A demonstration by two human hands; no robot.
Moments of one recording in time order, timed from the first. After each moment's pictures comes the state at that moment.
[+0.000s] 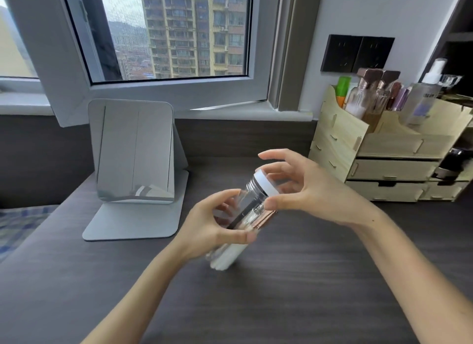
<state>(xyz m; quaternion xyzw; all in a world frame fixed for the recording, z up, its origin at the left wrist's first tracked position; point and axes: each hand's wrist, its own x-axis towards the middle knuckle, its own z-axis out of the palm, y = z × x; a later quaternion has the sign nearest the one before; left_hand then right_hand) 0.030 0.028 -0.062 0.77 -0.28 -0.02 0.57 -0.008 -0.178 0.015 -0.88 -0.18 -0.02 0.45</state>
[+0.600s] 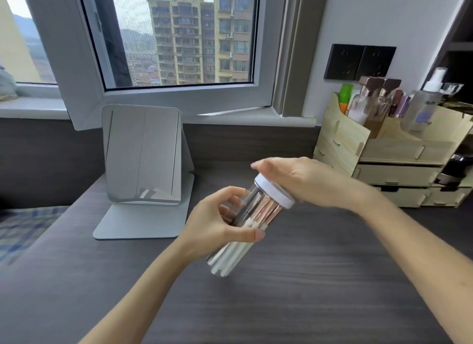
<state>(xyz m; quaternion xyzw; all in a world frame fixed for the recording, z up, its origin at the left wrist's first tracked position) 0.018 0.032 -0.045 0.79 -0.26 -0.03 0.55 -0.007 -0.161 0.044 -0.95 -0.17 0.00 0.26</state>
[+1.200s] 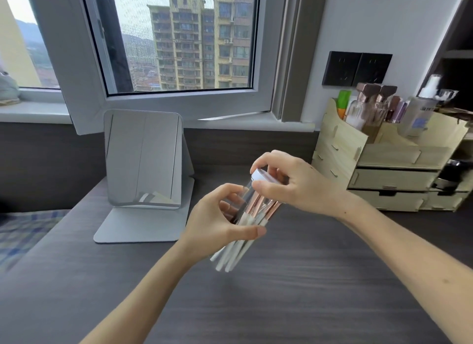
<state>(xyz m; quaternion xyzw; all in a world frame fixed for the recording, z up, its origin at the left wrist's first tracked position) 0.014 0.027 -0.037 0.78 -0.25 0.02 0.58 0.006 -0.157 0.031 -0.92 -0.21 -0.12 0.32</state>
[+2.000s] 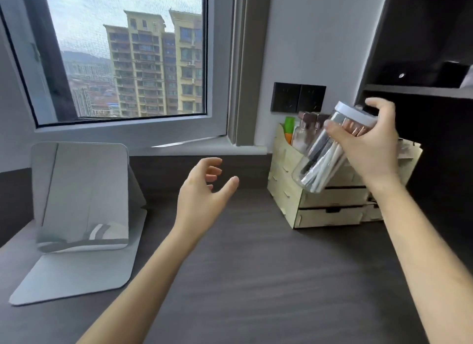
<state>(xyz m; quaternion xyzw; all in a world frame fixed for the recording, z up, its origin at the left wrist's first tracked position) 0.052 -0.053 0.015 0.75 -0.22 0.18 0.59 -0.010 -0.301 0.097 -0.77 0.09 -0.54 0.34</state>
